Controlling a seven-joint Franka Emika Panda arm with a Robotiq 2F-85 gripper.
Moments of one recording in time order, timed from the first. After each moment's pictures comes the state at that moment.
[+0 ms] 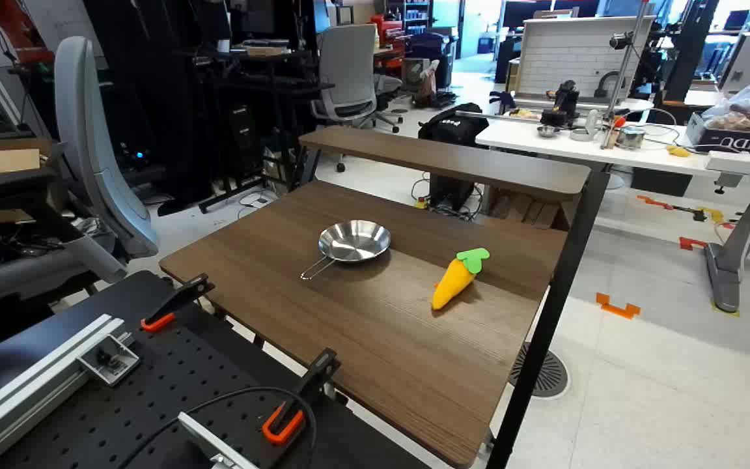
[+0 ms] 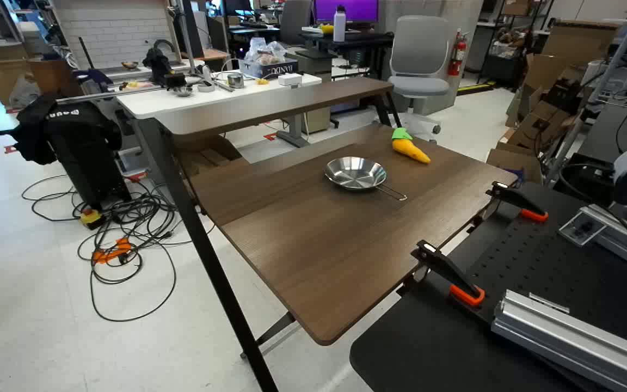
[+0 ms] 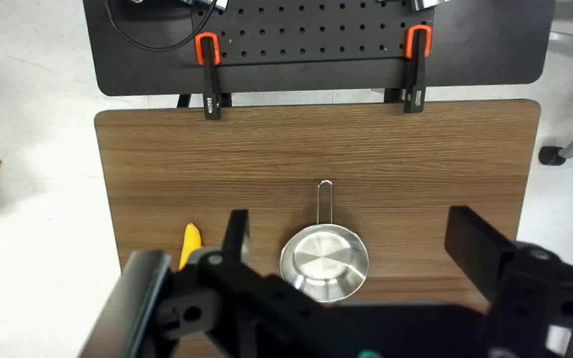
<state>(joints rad) 0.01 -0.60 0.00 -2.53 -0.03 1.92 0.00</state>
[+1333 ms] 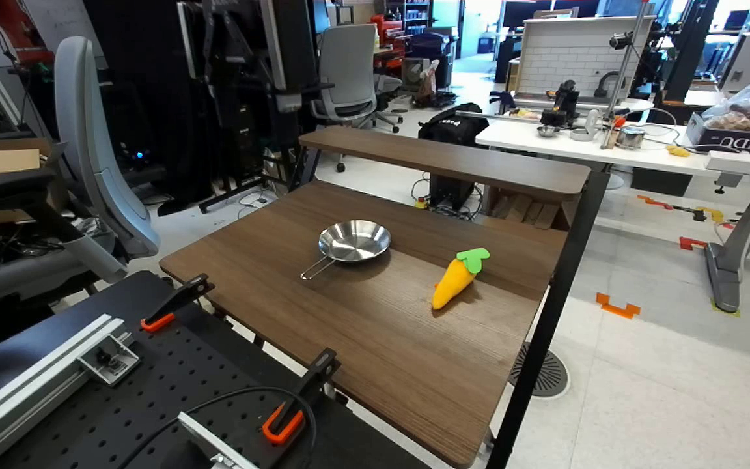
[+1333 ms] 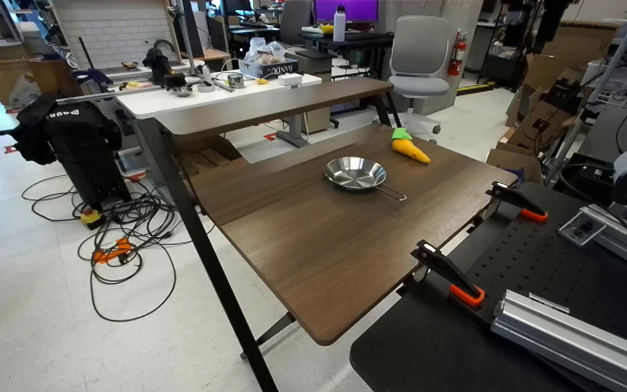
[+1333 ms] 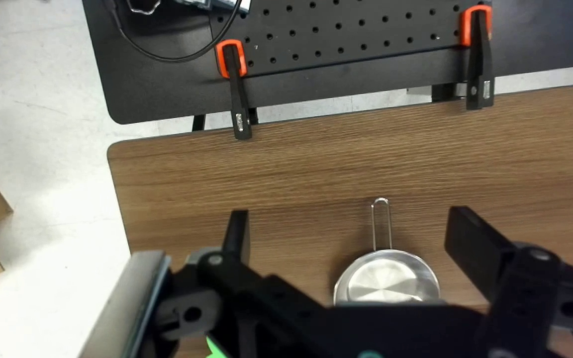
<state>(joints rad) -0.06 -0.40 -0.05 -2.56 -0.06 2.08 0.00</state>
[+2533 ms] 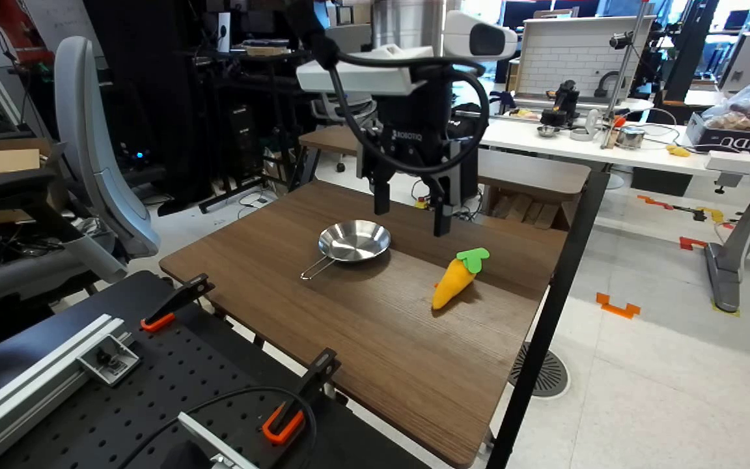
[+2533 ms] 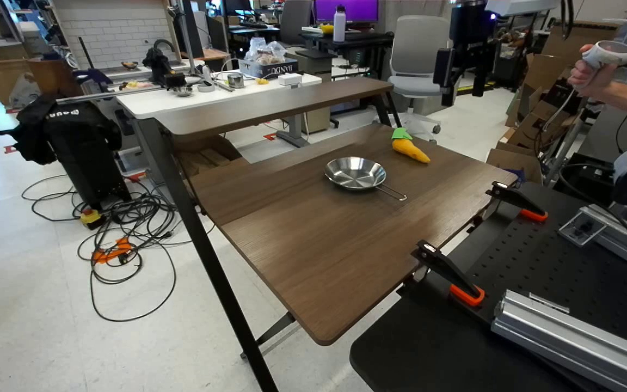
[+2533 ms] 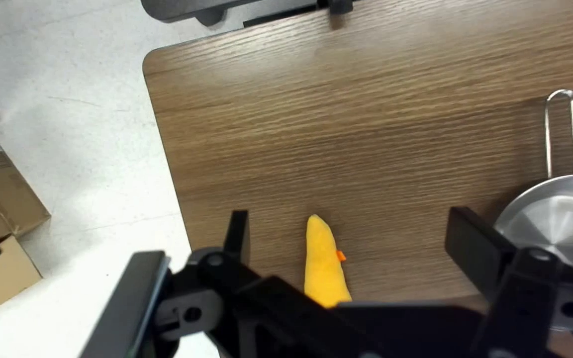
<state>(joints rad) -0.12 0.20 -0.13 -2.22 -0.12 2.30 -0.01</state>
